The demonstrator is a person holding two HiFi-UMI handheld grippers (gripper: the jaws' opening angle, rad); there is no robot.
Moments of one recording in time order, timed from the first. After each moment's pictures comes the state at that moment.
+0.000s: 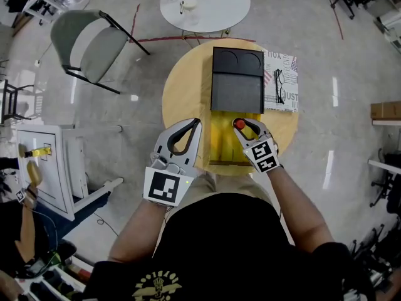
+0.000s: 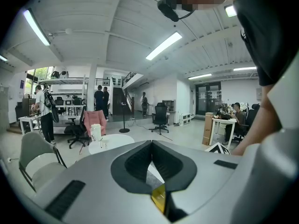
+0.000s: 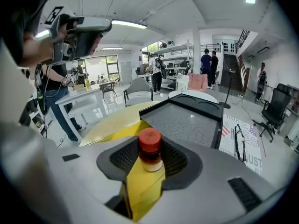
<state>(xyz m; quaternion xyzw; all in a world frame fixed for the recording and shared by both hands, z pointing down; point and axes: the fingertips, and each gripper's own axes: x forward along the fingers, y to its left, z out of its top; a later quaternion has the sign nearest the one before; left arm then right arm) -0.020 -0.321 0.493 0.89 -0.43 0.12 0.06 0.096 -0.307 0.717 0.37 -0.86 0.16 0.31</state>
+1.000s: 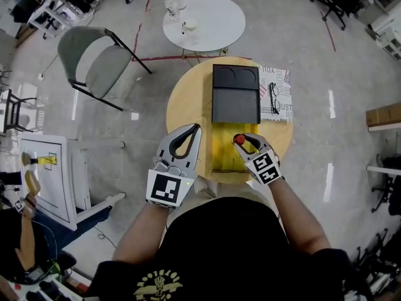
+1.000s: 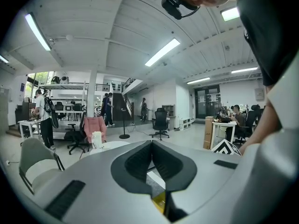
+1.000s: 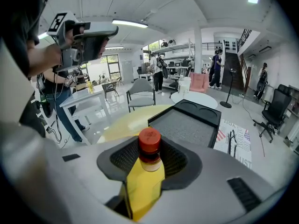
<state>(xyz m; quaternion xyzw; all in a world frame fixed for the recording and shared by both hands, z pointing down) -0.030 -0.314 0.456 0.89 -0.43 0.10 0.04 0.090 -0.281 0.669 0.36 -0.86 0.17 0.32</state>
